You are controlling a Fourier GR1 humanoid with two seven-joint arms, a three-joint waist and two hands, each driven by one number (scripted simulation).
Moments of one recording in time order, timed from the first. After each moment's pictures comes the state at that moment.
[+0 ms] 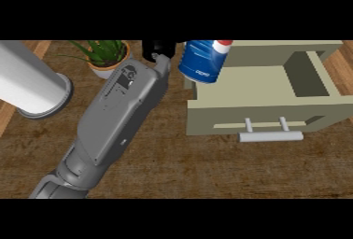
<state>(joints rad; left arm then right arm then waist) -1.11 0.00 -0.14 -0.98 0.33 0.56 0.13 0.44 -0.01 -0.68 -2.30 -0.55 0.46 0.26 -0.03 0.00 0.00</state>
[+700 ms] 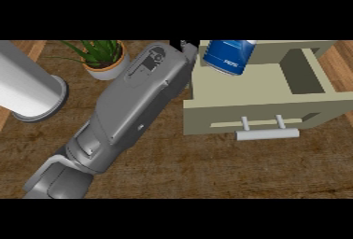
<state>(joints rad) -1.32 0.00 -0.27 -0.71 0.57 0.63 0.02 0.39 -0.02 -0.66 -2.30 -0.53 0.44 0.29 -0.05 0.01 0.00</state>
